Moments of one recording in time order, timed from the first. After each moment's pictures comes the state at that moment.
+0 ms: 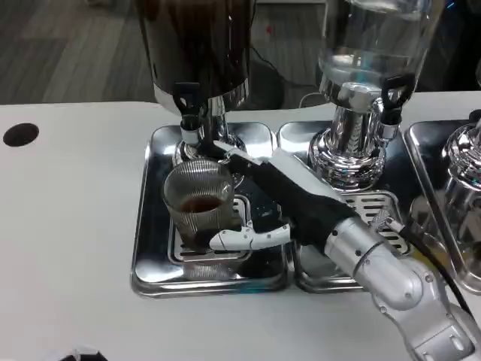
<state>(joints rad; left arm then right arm) 1.08 0.29 0.33 -0.61 0.75 -0.43 0.00 -0.35 -0.18 0.33 0.27 -0.39 -0.16 0.24</state>
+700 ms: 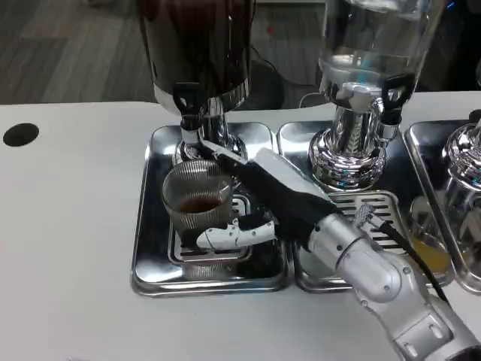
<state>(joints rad) 1.11 0.27 0.35 -0.59 0.75 -0.48 0.01 -0.41 -0.15 0.36 0.37 -0.41 -0.16 0.20</state>
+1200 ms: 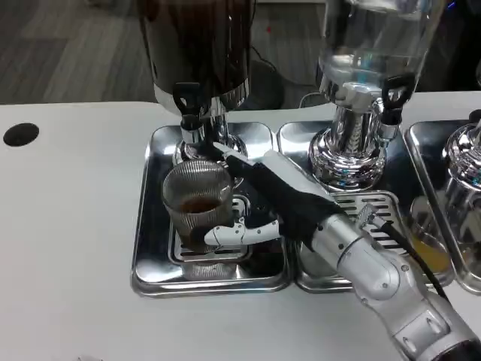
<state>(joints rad) 1.11 0.27 0.34 -0.61 0.75 -0.47 -0.01 -0.44 -0.15 0.36 0.47 -0.41 -0.17 0.16</state>
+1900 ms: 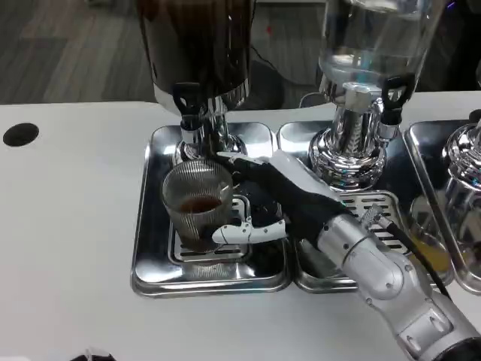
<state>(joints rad) 1.08 0.26 0.33 -0.65 0.75 -0.44 -0.07 -0.45 -0.17 0.36 0.51 -0.41 -0.18 0.14</state>
